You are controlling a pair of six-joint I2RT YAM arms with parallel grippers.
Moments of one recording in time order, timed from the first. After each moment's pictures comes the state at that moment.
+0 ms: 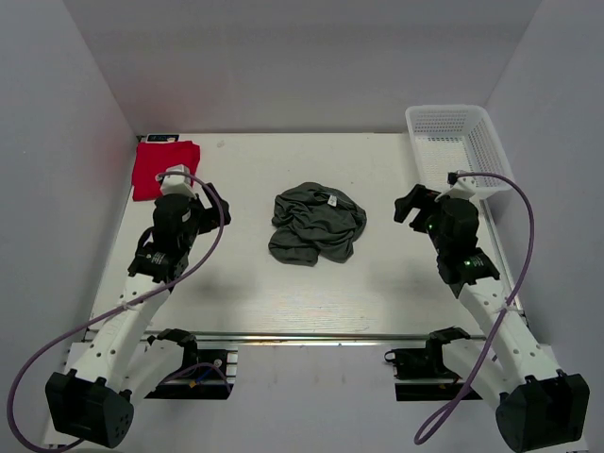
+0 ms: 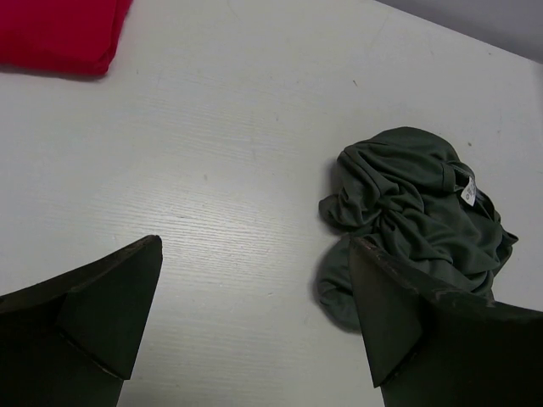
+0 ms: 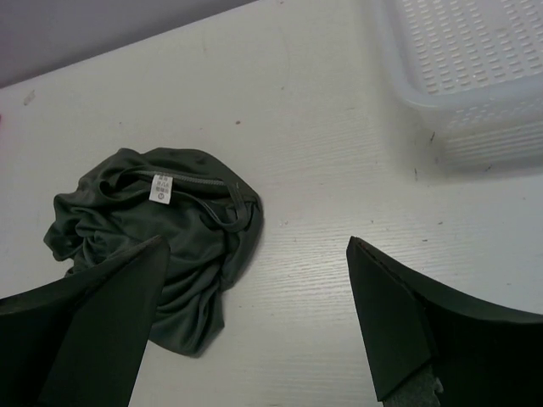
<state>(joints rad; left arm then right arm) -0.26 0.90 0.78 -0.25 -0.19 -0.39 0.23 0.86 0.66 -0.07 0.11 0.38</state>
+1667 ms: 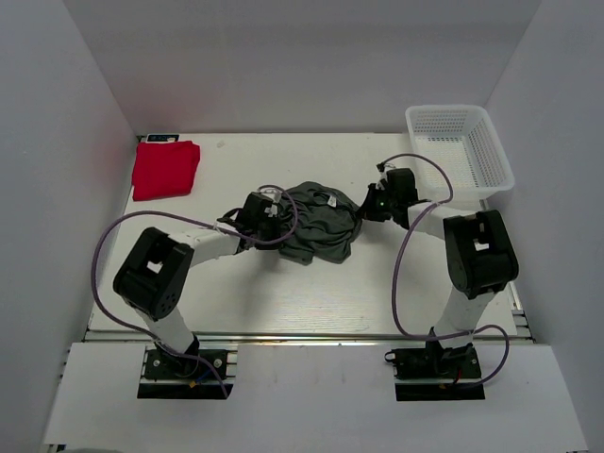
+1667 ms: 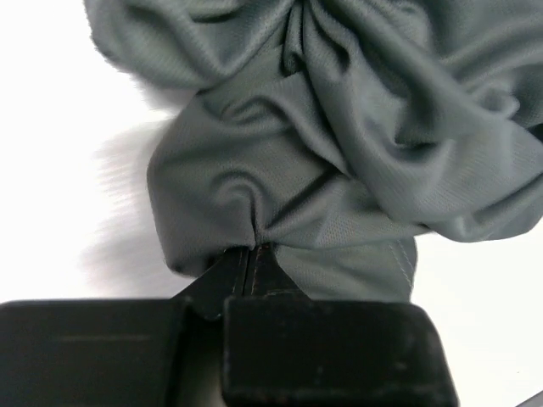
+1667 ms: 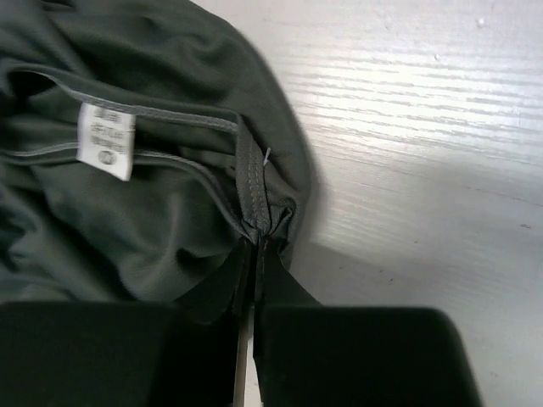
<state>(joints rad) -0.53 1.72 0.90 -0.06 0.09 -0.46 0.26 1.82 1.00 0.07 -0.29 0.34</state>
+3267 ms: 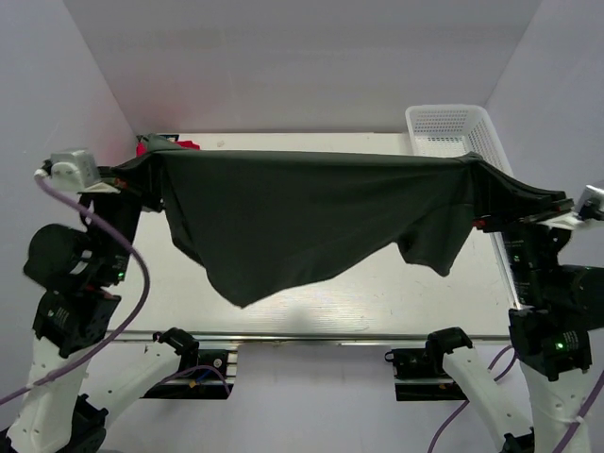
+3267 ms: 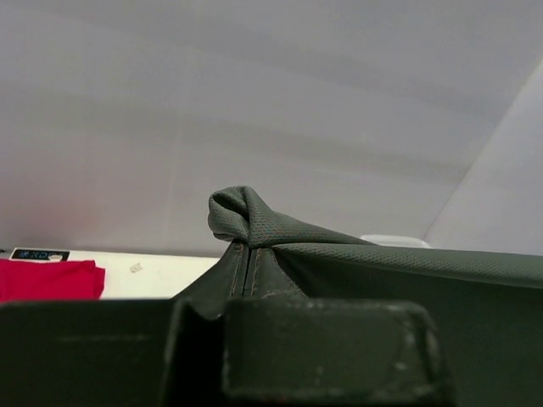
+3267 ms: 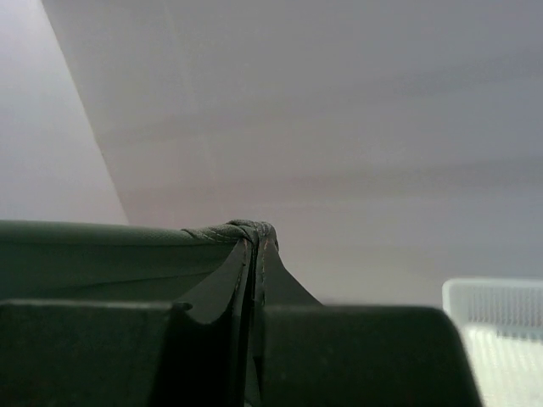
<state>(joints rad) -0.53 0.70 1.40 -0.34 -0.36 -0.16 0.27 0.53 1.20 -0.13 -0.04 0.26</state>
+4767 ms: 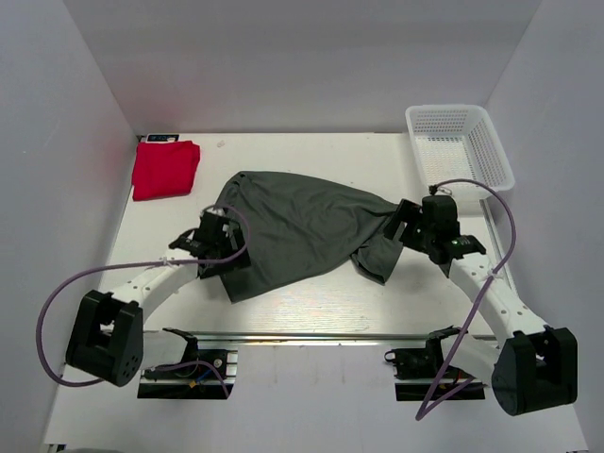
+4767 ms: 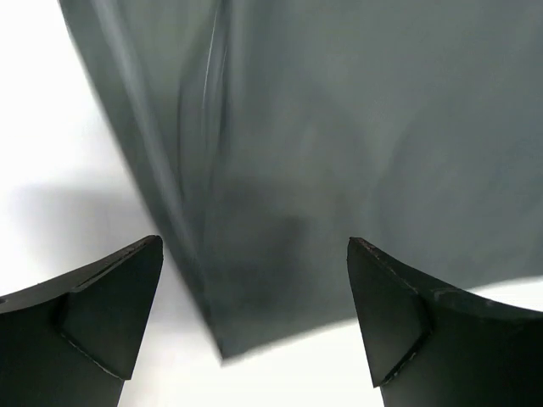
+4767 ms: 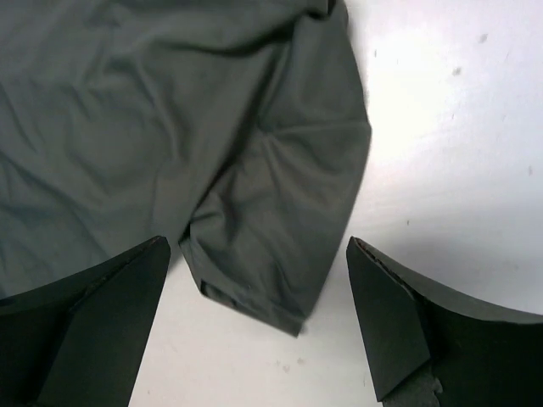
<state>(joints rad) -0.35 1.28 0.72 -0.44 -0.12 -0.53 0.24 1.09 0.73 -0.35 0.04 0.52</state>
